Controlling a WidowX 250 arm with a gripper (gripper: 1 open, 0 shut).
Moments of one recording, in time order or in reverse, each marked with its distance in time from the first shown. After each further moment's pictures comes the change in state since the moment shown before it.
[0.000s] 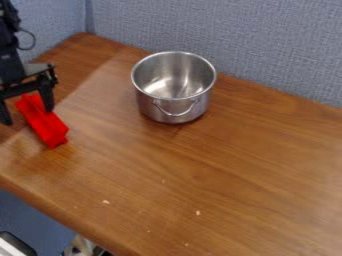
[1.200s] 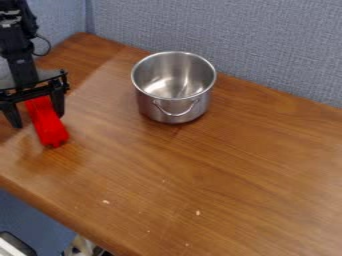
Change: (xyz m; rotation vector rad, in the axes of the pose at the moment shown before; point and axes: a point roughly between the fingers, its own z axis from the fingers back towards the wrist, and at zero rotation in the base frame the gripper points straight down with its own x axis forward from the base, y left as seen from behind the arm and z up) arm -0.006 -0.006 -0.005 0.036 0.024 -0.035
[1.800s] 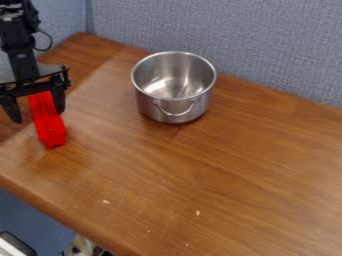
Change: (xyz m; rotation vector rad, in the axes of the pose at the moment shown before) arm 0.001 -0.001 0.008 0.010 -0.015 -0.032
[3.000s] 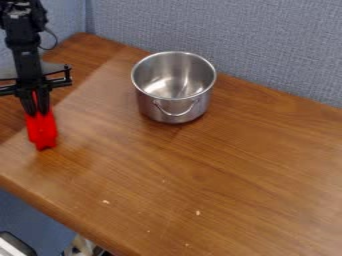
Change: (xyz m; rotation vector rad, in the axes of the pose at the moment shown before) arm 0.004 -0.002 0.004 0.064 -0.036 -0.020
